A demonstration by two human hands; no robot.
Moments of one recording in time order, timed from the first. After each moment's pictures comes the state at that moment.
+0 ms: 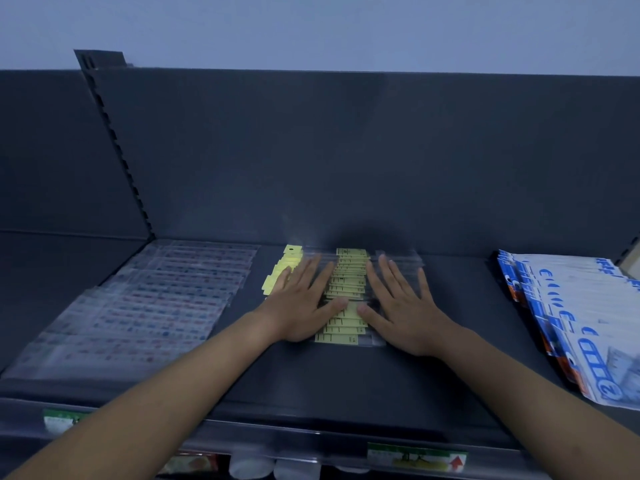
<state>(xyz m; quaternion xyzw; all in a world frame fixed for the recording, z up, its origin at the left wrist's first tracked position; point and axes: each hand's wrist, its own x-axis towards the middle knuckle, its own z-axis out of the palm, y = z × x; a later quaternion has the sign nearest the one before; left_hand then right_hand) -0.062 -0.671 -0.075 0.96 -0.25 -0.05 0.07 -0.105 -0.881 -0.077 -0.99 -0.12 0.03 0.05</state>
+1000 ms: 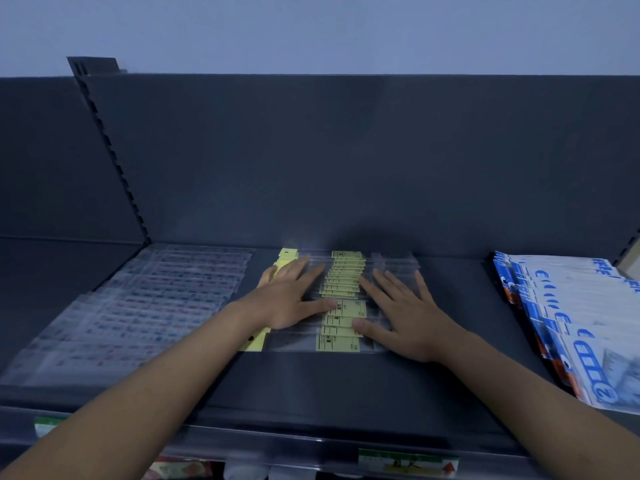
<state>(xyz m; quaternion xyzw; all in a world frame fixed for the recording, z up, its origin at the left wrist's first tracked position) -0.046 -0.659 -0.062 0.96 -0.24 -0.09 0.10 -0.109 -0.893 -0.072 -0.99 -0.15 0.02 0.04</state>
